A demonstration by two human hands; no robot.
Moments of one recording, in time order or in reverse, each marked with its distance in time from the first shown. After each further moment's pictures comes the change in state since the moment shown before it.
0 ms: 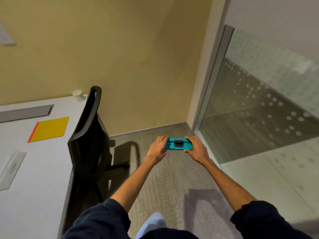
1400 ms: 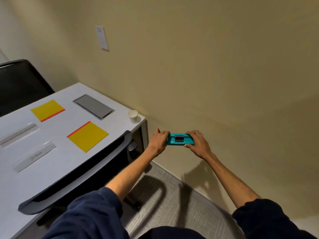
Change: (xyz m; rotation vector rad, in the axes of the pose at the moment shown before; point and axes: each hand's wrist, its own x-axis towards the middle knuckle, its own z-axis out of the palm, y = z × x) left_hand 0.395 -0.343 -0.167 0.197 0.193 -0.851; right_hand 0.671 -0.229 0.028 -0.091 -0.361 -0.793
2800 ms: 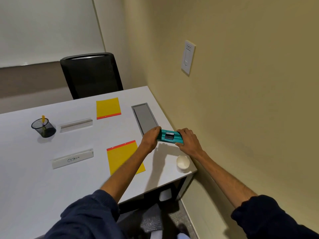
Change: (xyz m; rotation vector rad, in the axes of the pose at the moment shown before) left_hand 0.171 -0.359 -0.065 -0.192 0.249 -0.594; right_hand 0.426 -0.252 0.112 -0.162 -0.203 -0.634
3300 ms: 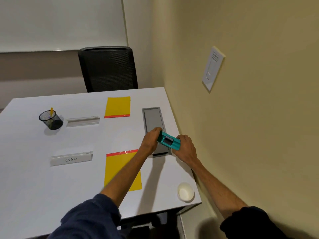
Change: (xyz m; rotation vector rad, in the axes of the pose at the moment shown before) left_hand 0.096 -0.041 0.012 -0.092 0.029 -0.215; right_hand 0.126 0.012 0.040 0.215 -0.063 -0.002
